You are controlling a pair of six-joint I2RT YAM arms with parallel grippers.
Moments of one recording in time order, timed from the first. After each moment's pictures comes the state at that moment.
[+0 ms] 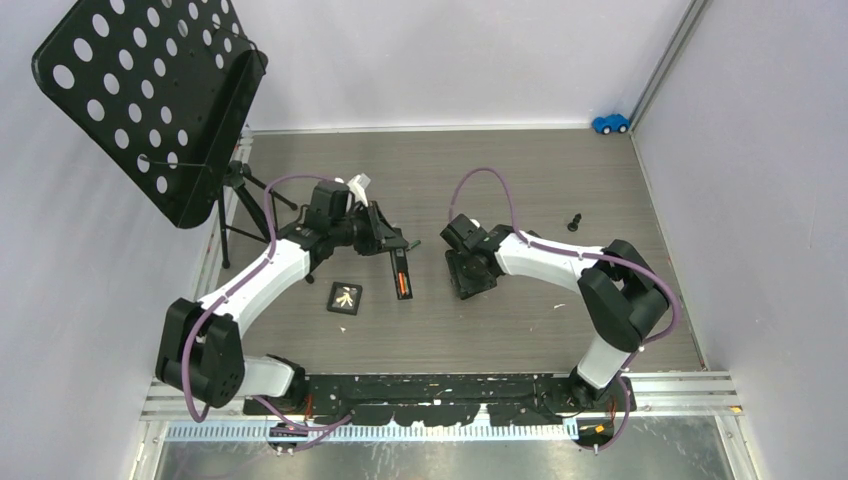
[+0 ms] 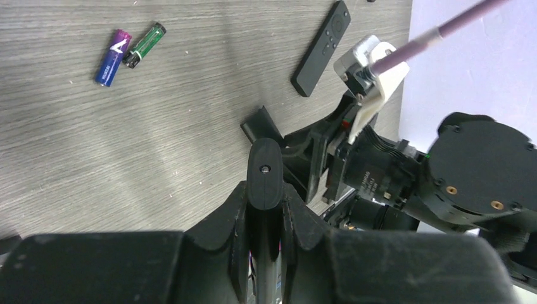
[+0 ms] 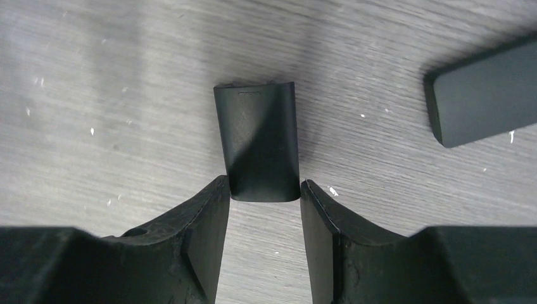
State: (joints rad) left arm -0.40 1.34 0.91 -0.25 0.48 -0.73; right arm 0.78 1.68 1.05 -0.60 0.09 0.45
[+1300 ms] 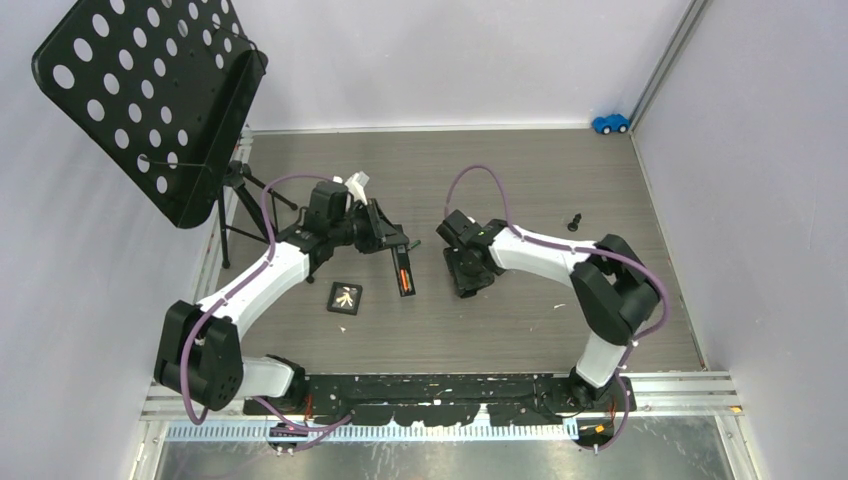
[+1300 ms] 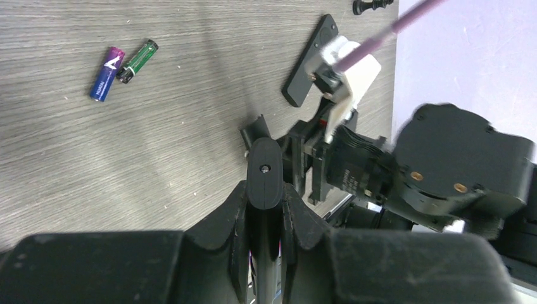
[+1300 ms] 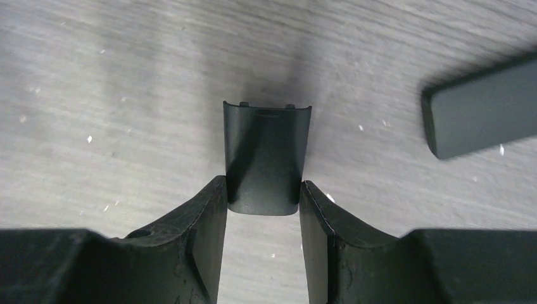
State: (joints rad) left arm -0.40 1.32 0.89 -0.20 0.47 -0.75; right arm 0.77 1.77 1.13 -0.65 0.11 0.46
